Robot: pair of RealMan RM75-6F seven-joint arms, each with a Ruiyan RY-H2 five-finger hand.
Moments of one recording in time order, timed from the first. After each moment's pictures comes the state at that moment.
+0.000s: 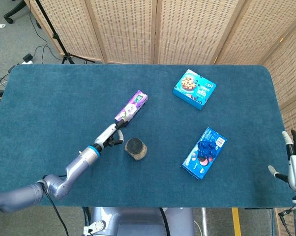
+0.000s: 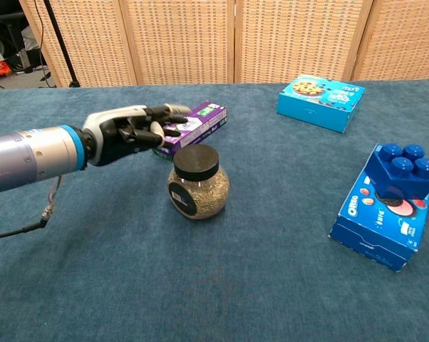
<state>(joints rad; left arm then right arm) -0.80 -1.62 -0.24 -1.29 1.28 0.71 -0.87 0.08 -1.16 0.16 -1.55 -1.36 1.50 -0.10</state>
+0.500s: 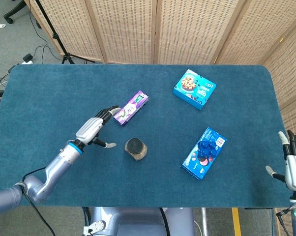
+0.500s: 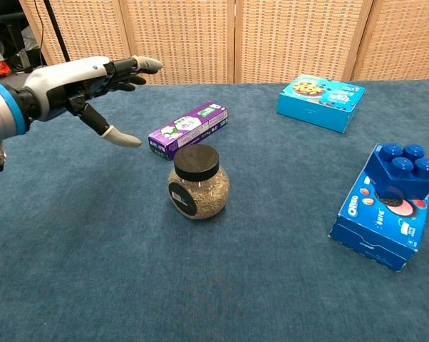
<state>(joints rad) -0.75 -1.45 -0.17 -1.40 1.47 0.94 -0.47 0.08 -1.17 0.15 -1.56 -1.36 1.49 -0.12</state>
